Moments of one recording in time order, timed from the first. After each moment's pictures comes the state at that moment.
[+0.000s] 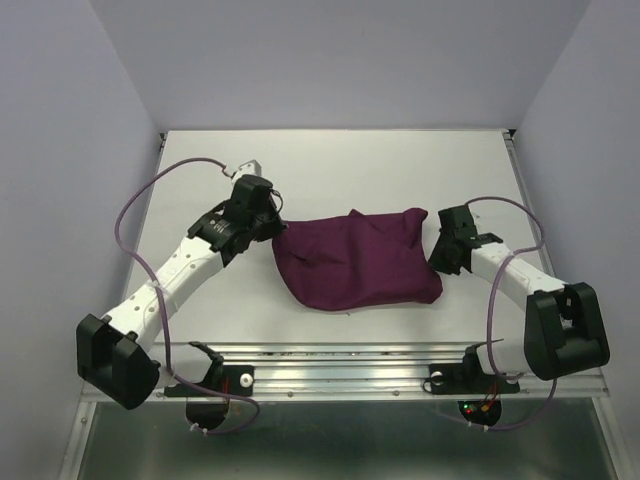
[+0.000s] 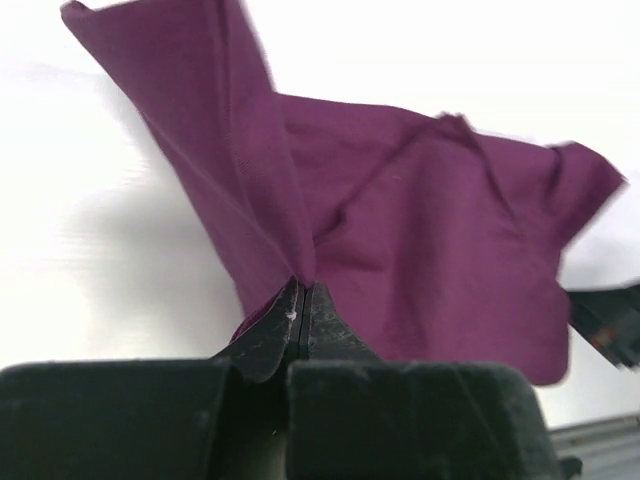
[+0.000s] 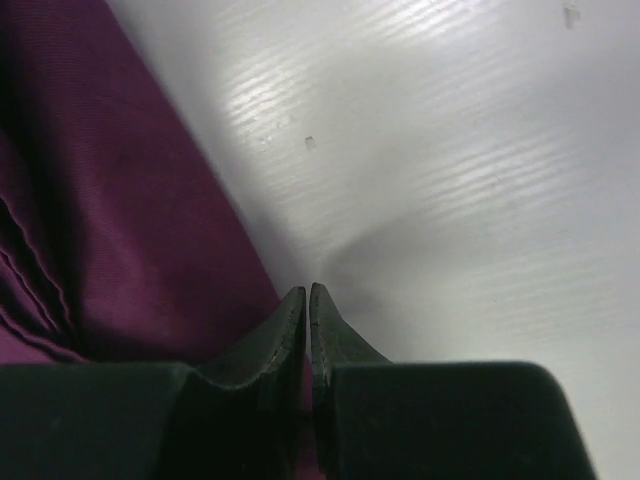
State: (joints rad) left arm -0.49 1.22 1.06 -0.59 -0.19 -0.77; right arm 0.21 1.34 0.73 -0.47 0.20 0.63
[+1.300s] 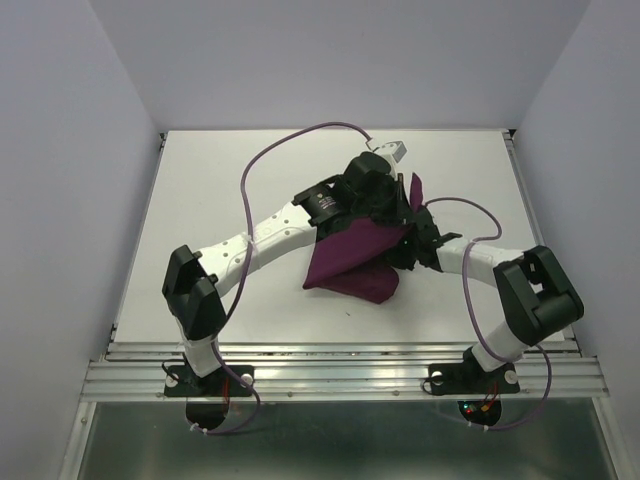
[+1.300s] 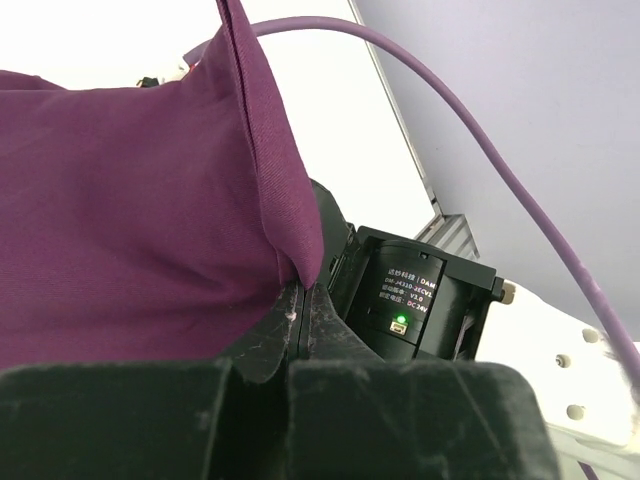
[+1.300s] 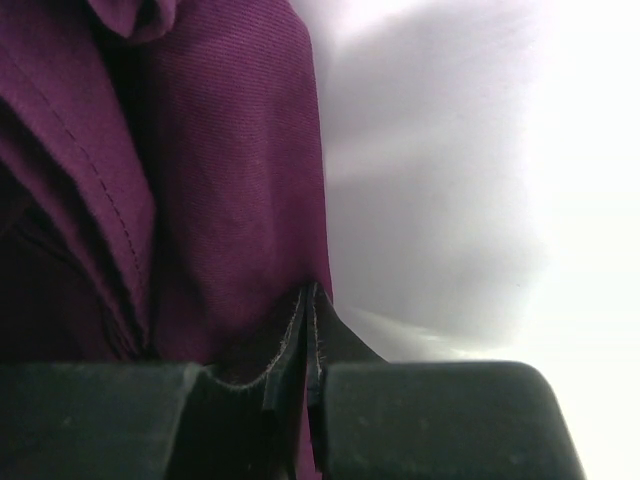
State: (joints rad) left arm -0.96 1.77 1.70 -0.41 0.13 -0.75; right arm 0.44 1.57 0.76 -0.12 -0.03 0.92
